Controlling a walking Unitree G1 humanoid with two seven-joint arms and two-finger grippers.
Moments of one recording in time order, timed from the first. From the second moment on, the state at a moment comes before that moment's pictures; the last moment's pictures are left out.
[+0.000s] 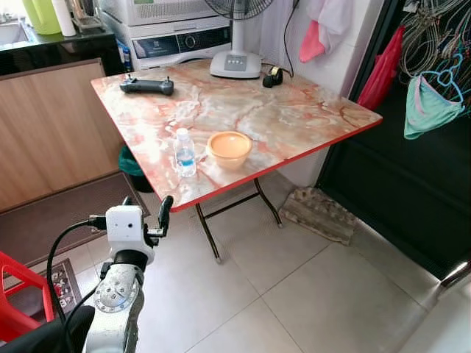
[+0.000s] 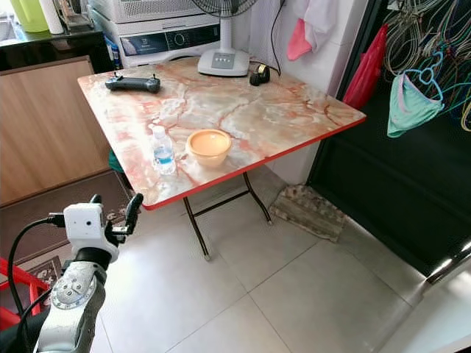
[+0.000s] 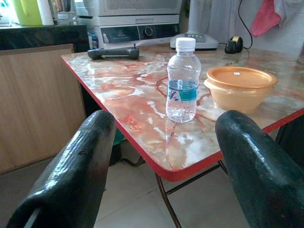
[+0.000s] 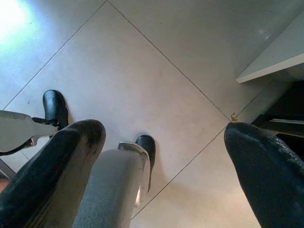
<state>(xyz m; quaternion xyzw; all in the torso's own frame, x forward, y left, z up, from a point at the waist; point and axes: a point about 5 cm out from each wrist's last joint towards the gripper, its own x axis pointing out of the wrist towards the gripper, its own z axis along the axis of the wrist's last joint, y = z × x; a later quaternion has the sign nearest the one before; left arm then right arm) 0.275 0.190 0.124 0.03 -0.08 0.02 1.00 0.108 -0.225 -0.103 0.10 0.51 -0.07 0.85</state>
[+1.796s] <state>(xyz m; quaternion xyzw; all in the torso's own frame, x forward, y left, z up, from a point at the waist) 0.277 0.191 0.131 0.03 -0.09 0.03 1.00 0.127 -0.216 -0.099 0.10 0.49 -0.03 0.87</state>
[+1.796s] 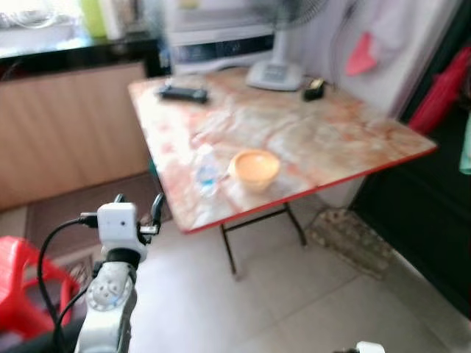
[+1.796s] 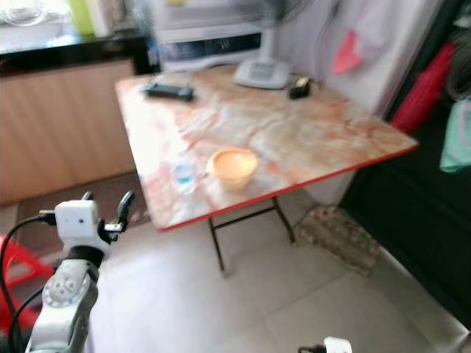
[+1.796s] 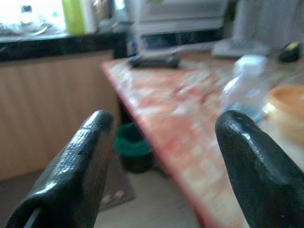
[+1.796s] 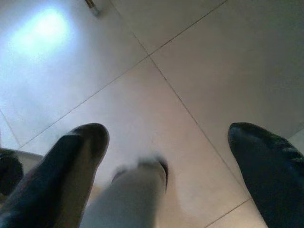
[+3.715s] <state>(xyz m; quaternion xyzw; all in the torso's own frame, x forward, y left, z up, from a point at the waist) 0.318 0.183 0.257 0.08 0.02 -0.08 0.99 0.110 -0.219 -0.104 0.12 0.51 -0.05 0.85</state>
